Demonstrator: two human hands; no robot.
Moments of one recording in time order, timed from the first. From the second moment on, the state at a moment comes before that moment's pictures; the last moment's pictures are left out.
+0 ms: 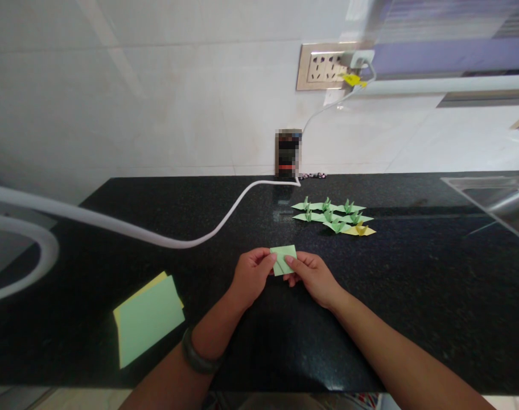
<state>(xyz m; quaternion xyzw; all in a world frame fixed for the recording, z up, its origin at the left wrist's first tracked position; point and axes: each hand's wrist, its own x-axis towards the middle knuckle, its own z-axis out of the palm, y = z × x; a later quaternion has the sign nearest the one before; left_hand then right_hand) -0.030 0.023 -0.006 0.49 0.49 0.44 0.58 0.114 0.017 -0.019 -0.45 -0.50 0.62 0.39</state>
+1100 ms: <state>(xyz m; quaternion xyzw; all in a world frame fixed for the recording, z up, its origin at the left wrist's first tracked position) -0.028 0.020 -0.013 0.56 0.45 0.33 0.61 0.118 0.017 -0.019 -0.52 -0.64 0.35 0.44</state>
